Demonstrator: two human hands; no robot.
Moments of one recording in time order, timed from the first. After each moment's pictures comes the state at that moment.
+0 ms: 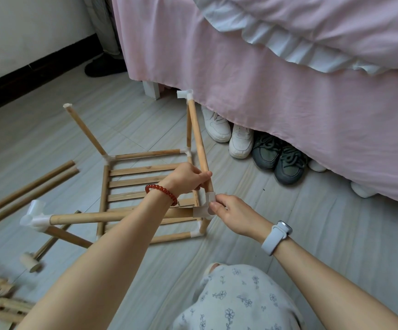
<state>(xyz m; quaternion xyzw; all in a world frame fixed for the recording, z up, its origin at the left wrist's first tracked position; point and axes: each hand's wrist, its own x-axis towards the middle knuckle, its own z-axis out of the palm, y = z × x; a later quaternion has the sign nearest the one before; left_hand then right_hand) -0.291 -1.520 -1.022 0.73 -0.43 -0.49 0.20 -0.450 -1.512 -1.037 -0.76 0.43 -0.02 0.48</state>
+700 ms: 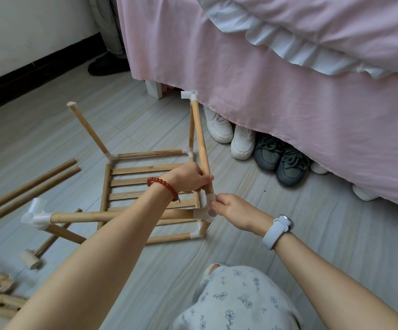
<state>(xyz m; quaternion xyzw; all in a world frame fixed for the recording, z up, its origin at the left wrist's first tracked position) -0.286 -1.525 -1.014 0.71 -0.50 -0.48 0.11 -0.445 -1.520 -1.027 -0.74 0.44 0.04 0.52</state>
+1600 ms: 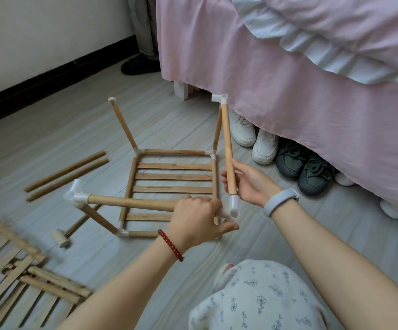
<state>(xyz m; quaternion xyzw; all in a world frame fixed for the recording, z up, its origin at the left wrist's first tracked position) -0.295 -1.423 -1.040 0.71 -0.70 -0.09 0.05 -0.399 -1.557 -1.030 -0.31 0.48 -0.17 0.81</state>
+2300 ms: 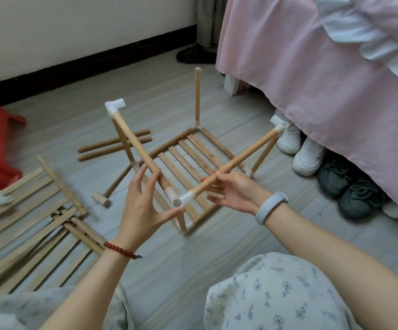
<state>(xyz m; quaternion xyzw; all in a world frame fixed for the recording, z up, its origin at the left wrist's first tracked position) -0.197 -1.300 -1.066 0.84 -0.44 -0.09 0.30 -0.327 -1.497 -1.044 -0.35 0.36 0.01 0.86</state>
